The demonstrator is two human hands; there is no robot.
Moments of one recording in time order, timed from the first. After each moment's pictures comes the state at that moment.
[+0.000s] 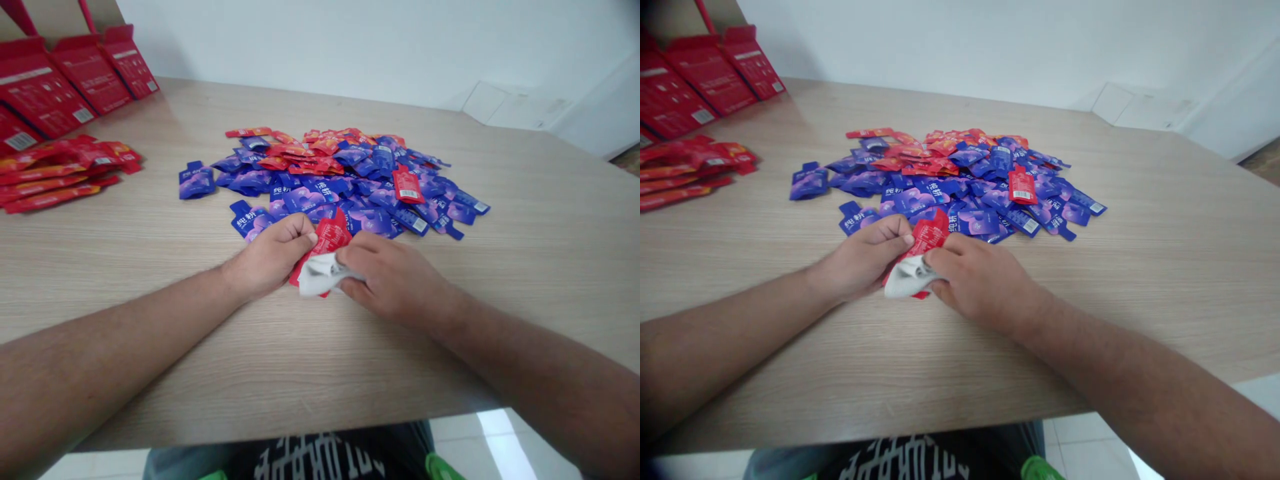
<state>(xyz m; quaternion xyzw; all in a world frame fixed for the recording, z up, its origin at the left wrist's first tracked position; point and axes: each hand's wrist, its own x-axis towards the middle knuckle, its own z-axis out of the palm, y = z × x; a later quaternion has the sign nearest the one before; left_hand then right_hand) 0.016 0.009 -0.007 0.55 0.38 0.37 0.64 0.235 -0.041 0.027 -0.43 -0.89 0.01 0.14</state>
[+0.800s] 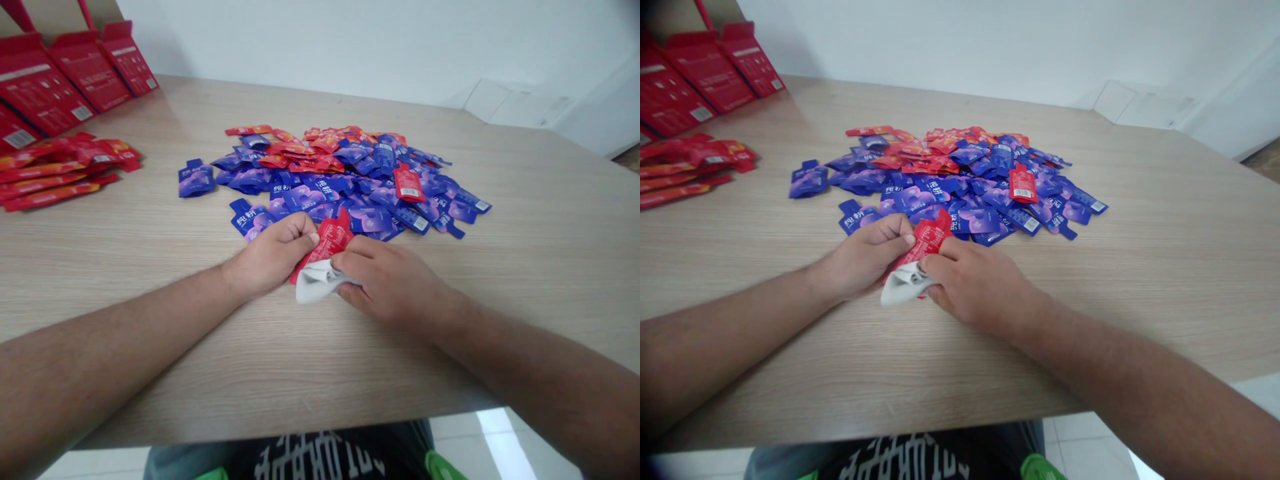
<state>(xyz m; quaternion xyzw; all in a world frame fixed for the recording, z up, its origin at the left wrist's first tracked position) 0.015 0.011 -0.007 0.57 0.38 0.37 0.63 0.233 -0.042 0.027 -0.41 -0.90 0.02 0.12</state>
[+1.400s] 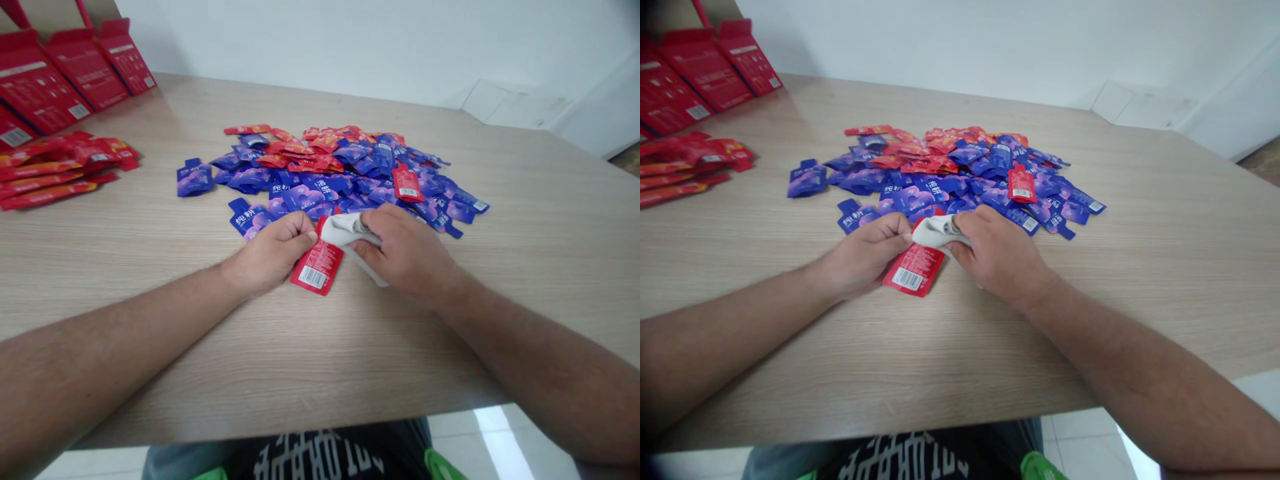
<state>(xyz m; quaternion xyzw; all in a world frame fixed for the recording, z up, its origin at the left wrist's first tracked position) 0.015 0.011 -0.010 0.57 0.37 0.37 0.63 0.244 -0.029 0.025 -0.50 -0.84 -0.03 0.19</state>
